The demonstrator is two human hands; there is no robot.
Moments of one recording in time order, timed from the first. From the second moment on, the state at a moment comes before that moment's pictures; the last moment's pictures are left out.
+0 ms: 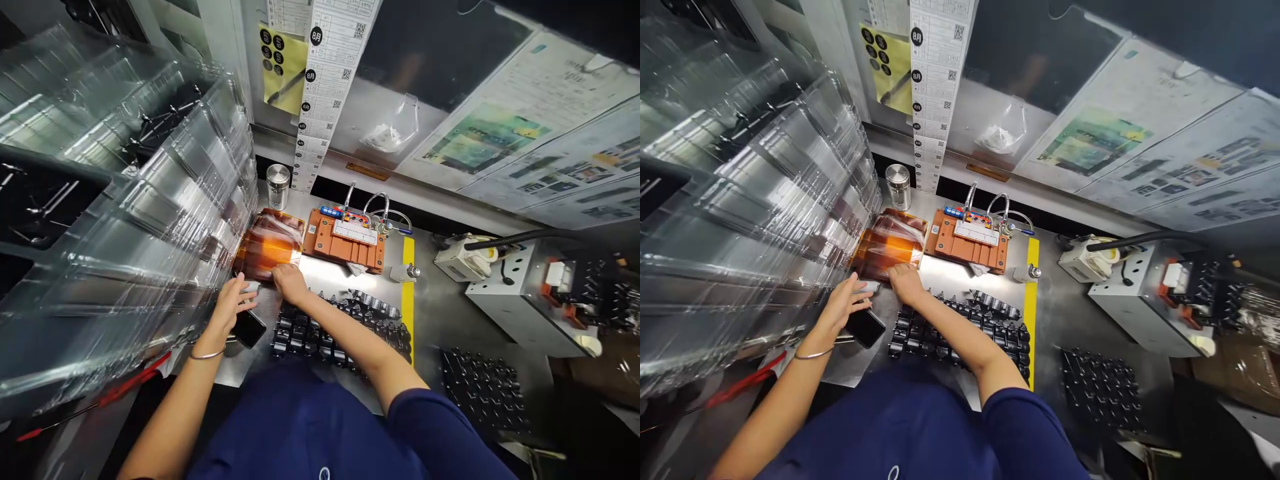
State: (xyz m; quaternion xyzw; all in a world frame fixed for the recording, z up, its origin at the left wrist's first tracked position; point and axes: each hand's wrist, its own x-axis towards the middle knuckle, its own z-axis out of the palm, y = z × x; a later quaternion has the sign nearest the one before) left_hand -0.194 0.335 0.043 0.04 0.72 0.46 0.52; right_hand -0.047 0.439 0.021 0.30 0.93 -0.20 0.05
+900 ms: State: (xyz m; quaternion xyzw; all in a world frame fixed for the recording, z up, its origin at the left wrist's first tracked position) left_hand -0.152 0.394 0.070 0.51 0.65 0.40 0.41; right_hand -0.009 0.462 0.111 0.42 0.81 -0.40 -0.07
